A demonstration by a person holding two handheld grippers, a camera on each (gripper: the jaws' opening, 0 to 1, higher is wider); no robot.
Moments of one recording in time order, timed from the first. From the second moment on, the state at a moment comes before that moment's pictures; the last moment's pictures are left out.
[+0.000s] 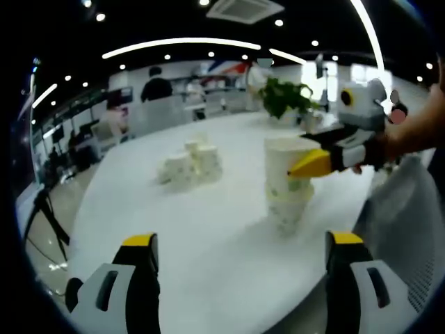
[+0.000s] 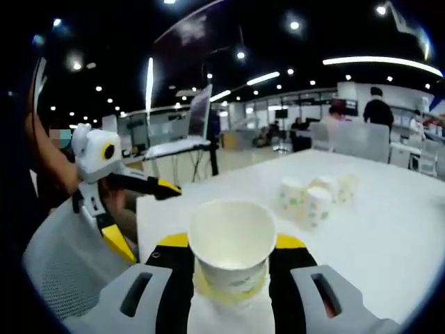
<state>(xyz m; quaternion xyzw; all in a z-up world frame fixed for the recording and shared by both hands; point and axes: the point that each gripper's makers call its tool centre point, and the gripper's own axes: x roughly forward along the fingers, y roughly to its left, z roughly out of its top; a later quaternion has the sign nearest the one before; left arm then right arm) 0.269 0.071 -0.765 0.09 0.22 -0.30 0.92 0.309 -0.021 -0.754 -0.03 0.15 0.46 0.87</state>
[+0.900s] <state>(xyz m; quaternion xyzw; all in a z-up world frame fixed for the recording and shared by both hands) 0.272 0.075 -0.758 0.04 0.22 -0.29 0.93 0.314 -0.091 -0.744 -0.02 0.15 0.40 0.90</state>
